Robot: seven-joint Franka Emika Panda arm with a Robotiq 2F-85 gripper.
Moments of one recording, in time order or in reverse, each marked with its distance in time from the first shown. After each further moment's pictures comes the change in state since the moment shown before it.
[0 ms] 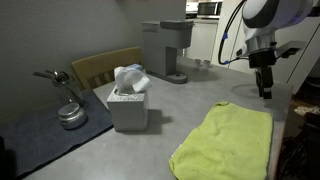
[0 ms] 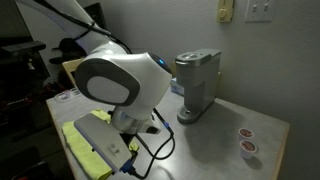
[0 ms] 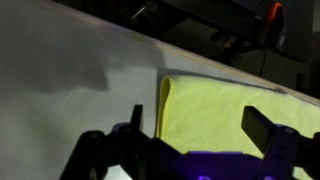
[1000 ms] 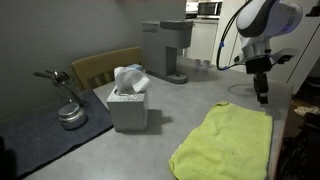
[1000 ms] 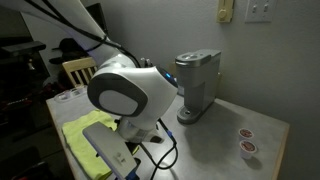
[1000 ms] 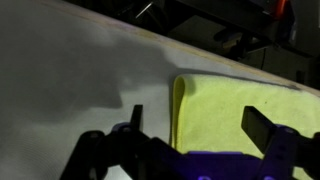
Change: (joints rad) arm -0.020 0.091 0.013 0.049 0.011 0.010 0.016
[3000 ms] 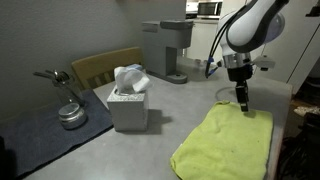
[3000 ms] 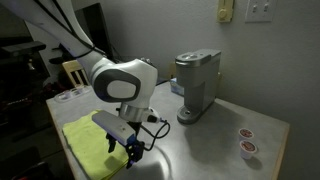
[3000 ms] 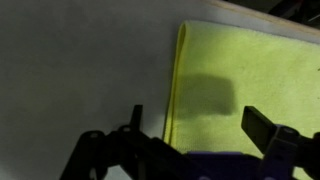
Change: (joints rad) arm 0.094 0.047 0.095 0.013 -0.245 0.194 0.392
